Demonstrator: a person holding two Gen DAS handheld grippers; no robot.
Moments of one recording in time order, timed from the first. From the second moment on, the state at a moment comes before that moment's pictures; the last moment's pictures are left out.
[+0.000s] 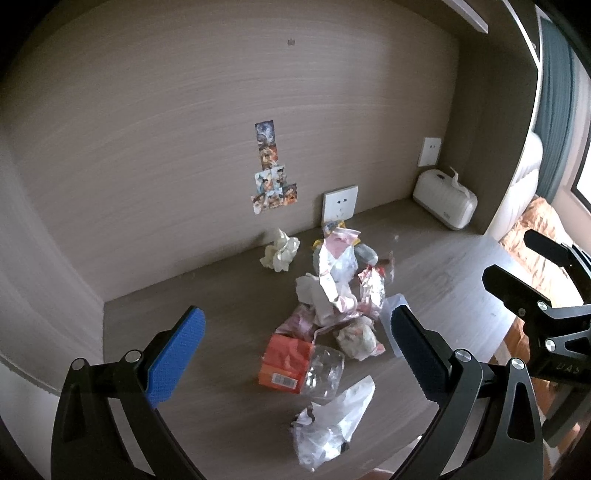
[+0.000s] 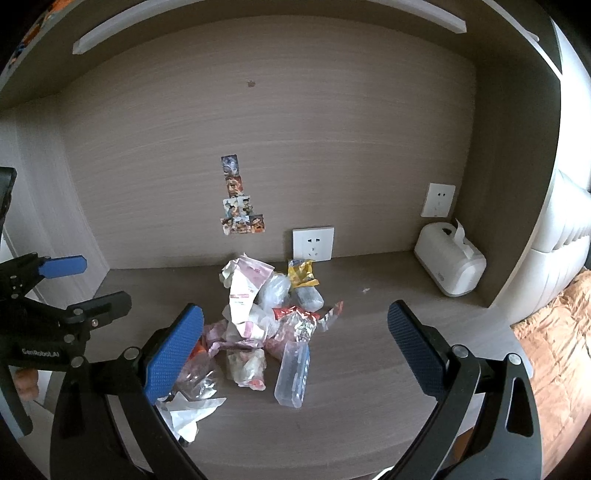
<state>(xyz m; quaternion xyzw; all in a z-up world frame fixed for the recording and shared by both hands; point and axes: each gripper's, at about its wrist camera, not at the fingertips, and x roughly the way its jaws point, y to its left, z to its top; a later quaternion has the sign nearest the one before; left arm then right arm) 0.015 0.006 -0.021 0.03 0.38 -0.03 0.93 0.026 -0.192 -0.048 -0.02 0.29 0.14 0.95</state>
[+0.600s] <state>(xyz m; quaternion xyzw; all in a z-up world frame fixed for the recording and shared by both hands) 0.029 0.030 -0.036 0.03 0.38 -0.03 0.92 0.039 -0.171 -0.068 -0.01 0.31 0.15 0.94</state>
